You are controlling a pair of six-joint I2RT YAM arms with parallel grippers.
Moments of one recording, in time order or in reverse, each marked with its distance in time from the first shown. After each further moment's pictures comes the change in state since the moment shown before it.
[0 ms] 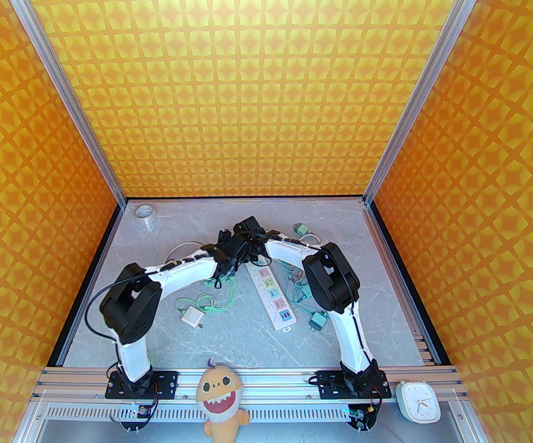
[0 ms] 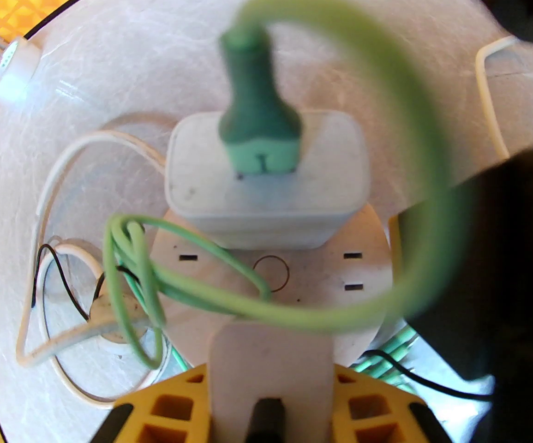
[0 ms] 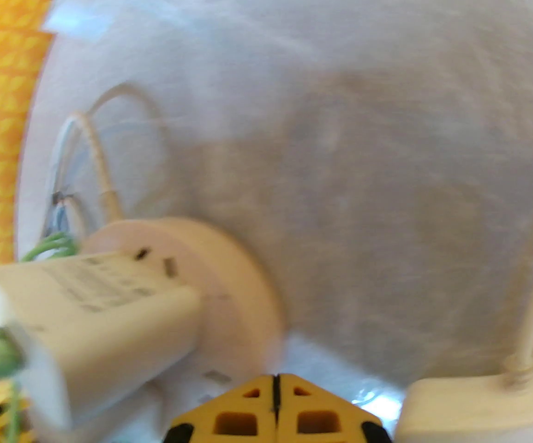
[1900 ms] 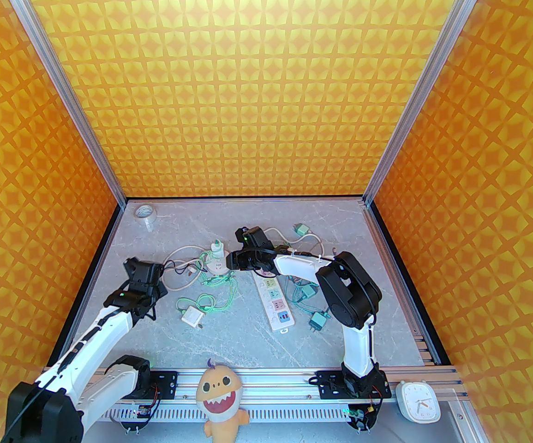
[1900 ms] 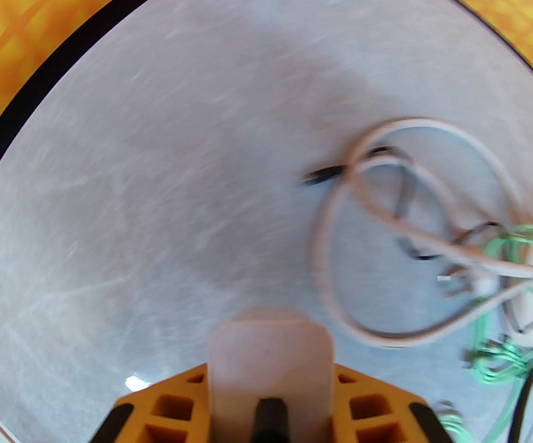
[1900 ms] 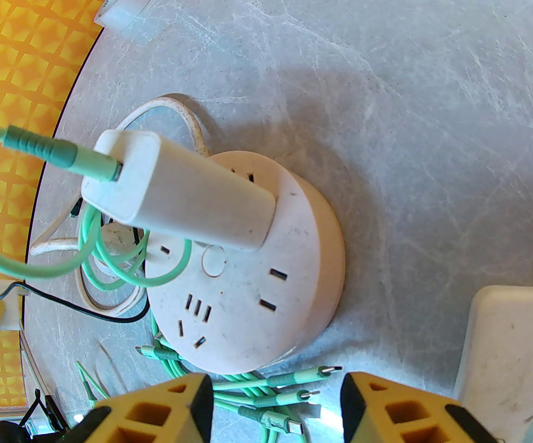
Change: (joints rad) left arm 0.545 -0.889 -0.798 0.104 0.115 -0.210; right arm 0.037 -0.239 -0.323 0.290 0.016 0.000
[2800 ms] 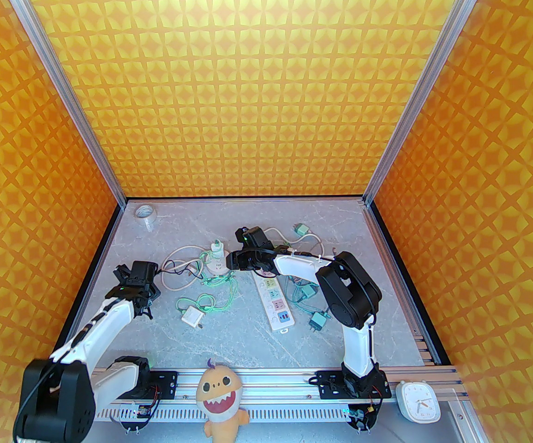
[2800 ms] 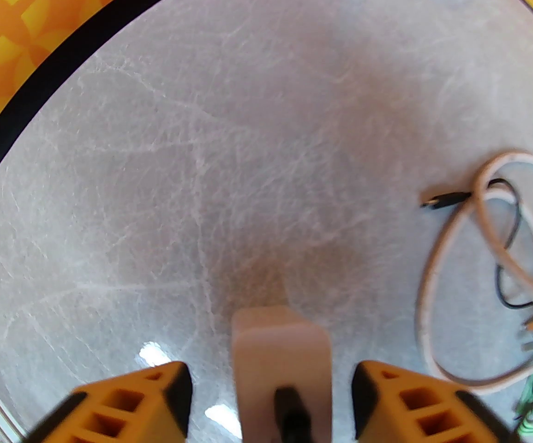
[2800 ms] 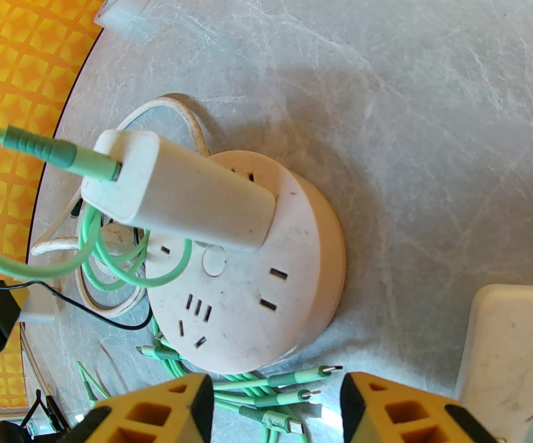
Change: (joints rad) left arm 0.102 0.090 0.011 0.018 -0.020 -0.032; right arm 0.000 0.000 0.000 0.000 -0.001 0.008
